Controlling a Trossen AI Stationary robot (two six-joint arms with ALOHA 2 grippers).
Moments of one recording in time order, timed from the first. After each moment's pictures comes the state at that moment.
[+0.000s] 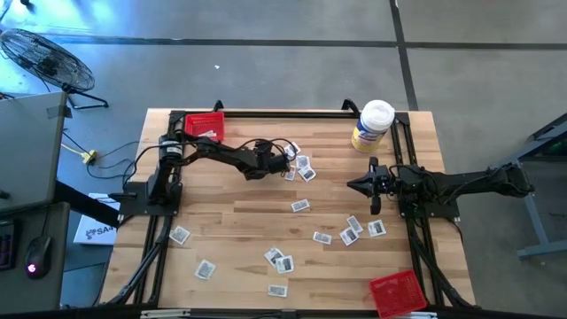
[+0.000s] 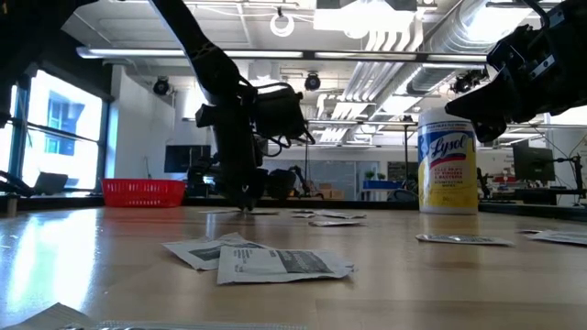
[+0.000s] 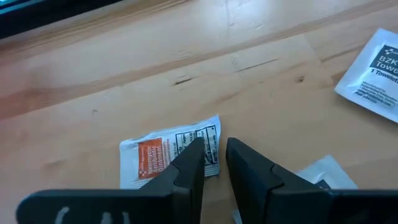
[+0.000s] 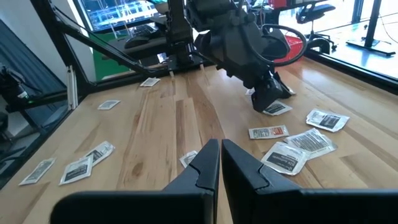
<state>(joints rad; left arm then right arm) 0.21 2.04 1.16 -0.35 -0.77 -0.98 -0.01 0.38 0.02 0.22 0.06 0.23</state>
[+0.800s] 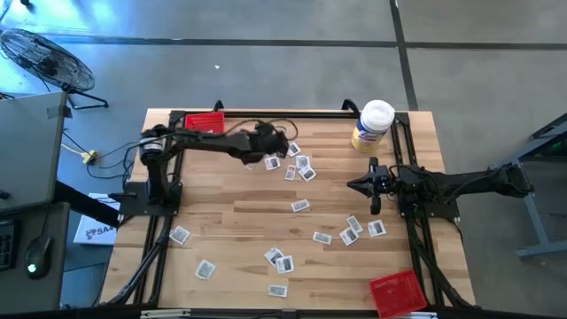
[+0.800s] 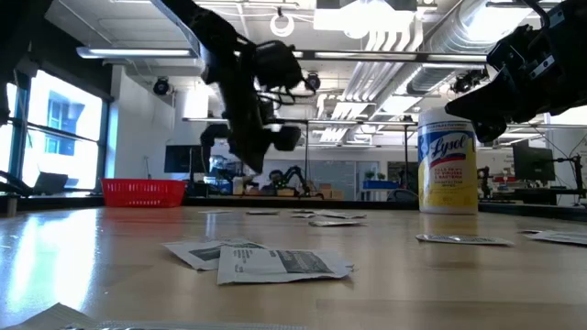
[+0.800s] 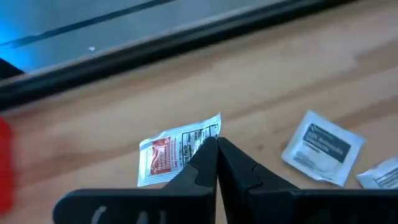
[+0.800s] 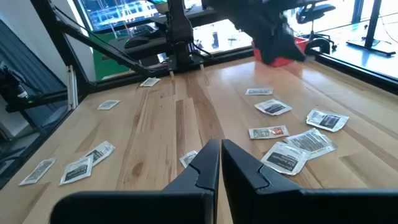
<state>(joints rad) 0.28 1.82 1.23 -0.43 -0.69 -0.78 -0.01 0.38 0.02 0.22 0.06 0.23</state>
